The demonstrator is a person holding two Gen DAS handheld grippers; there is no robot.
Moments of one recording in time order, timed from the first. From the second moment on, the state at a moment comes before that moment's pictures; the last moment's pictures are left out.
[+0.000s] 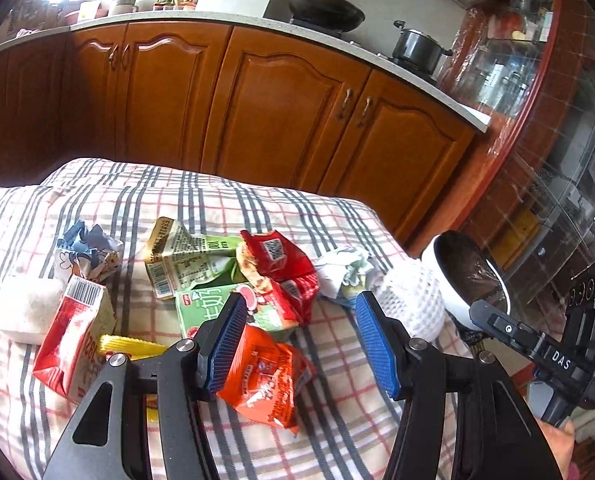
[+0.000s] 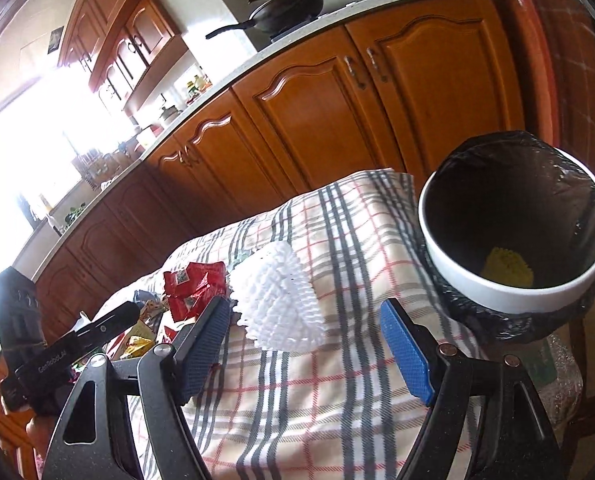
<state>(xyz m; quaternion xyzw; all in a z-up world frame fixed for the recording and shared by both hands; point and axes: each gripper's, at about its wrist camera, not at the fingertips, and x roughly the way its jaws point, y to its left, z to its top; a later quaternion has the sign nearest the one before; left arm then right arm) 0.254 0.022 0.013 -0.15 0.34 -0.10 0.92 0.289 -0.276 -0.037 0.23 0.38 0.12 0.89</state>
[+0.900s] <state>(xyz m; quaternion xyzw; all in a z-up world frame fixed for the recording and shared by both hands) 0.304 0.024 0.020 -0.14 0.36 -0.13 0.91 0.304 -0.247 -0.039 0.18 0.40 0.15 0.89</state>
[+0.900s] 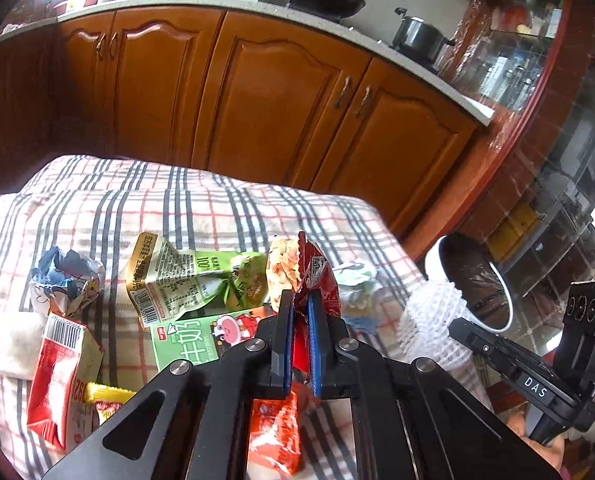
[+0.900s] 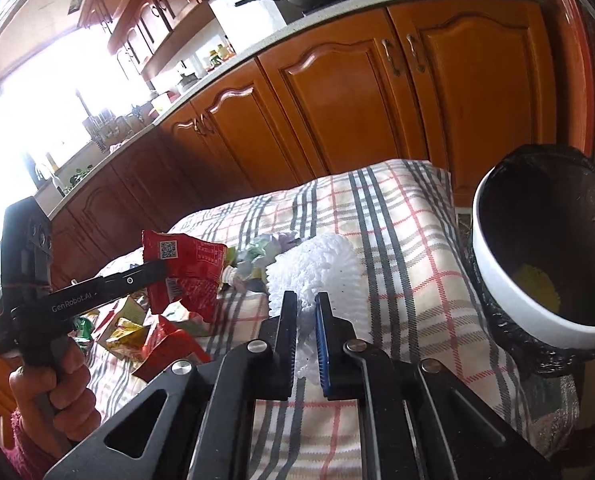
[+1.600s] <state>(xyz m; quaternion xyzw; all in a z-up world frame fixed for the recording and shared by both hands) 0.274 -0.045 0.036 -0.09 0.34 -0.23 0.91 0.264 -0.330 -0.006 0.20 0.36 0.08 0.91</state>
